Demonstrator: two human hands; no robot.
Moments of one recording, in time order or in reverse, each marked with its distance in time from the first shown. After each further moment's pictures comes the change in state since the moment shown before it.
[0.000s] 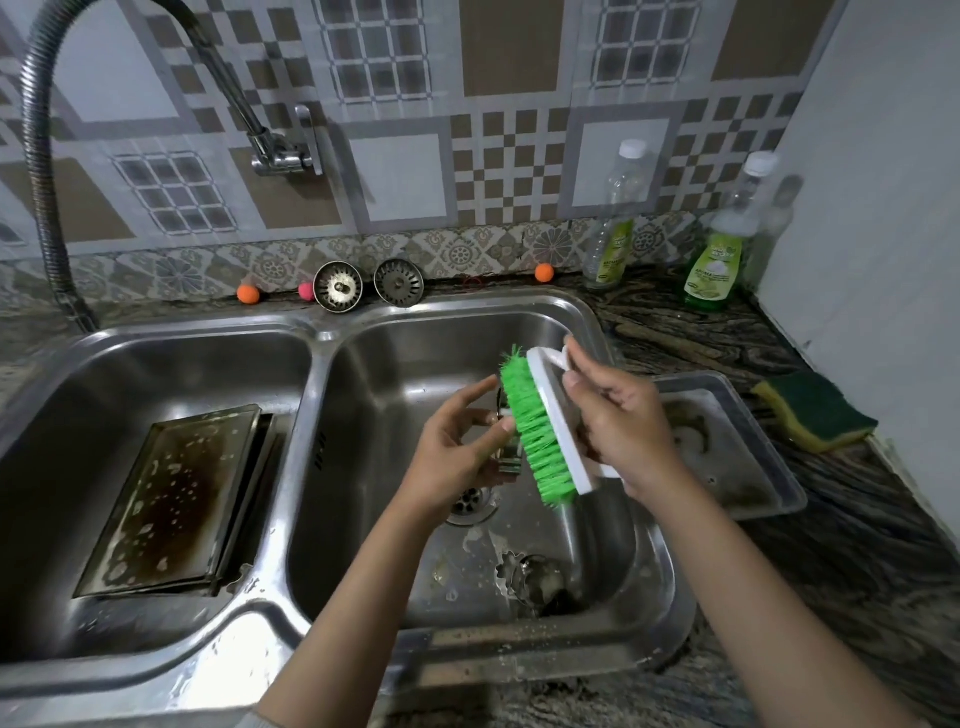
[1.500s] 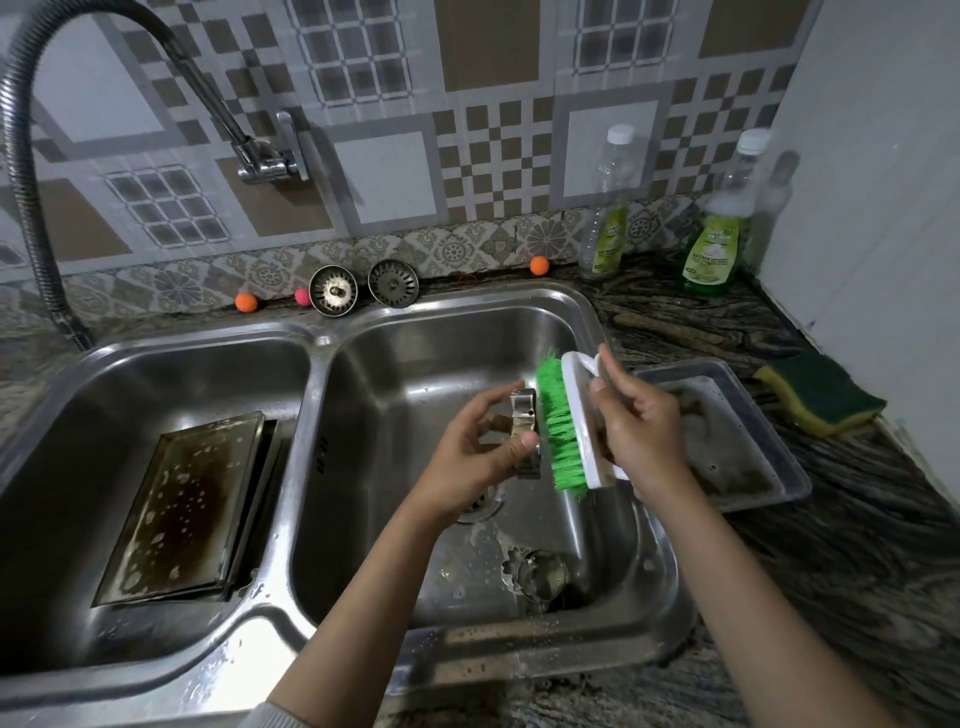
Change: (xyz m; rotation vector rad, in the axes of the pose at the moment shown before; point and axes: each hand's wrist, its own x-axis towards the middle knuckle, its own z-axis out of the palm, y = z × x) left_hand 0.005 -0.011 0.009 0.111 -0.142 0.013; right_hand 0.003 0.036 -0.019 -0.035 0.167 -0.048
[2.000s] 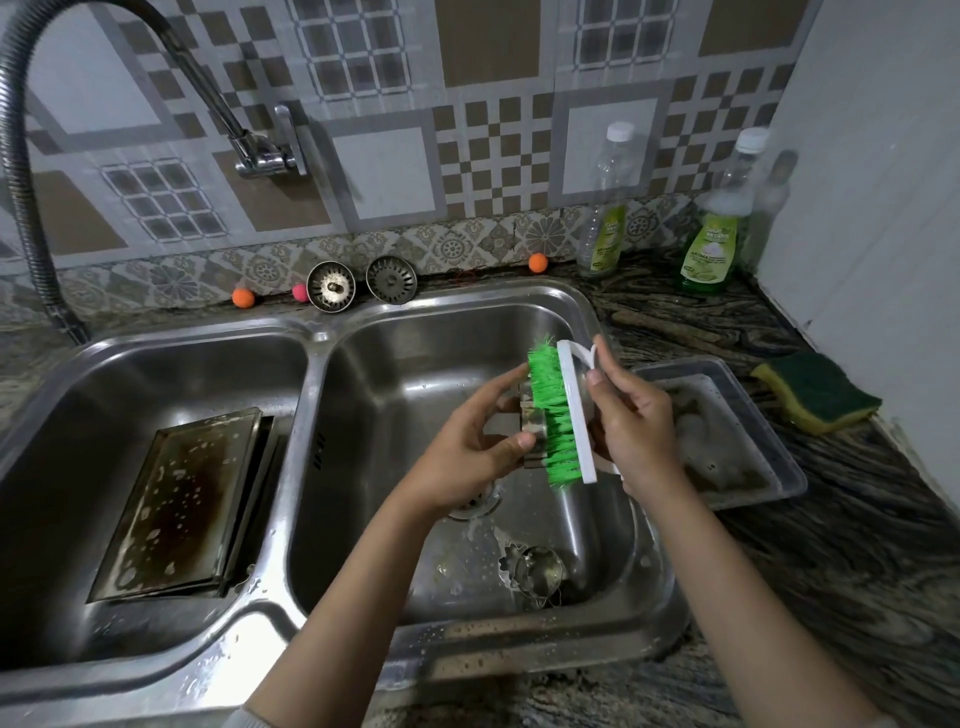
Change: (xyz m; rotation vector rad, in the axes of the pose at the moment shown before) left_hand -0.001 0.012 -0.001 0.096 -0.131 0.121; right_hand -0.005 -0.005 0.007 0.140 -0.009 -0.011
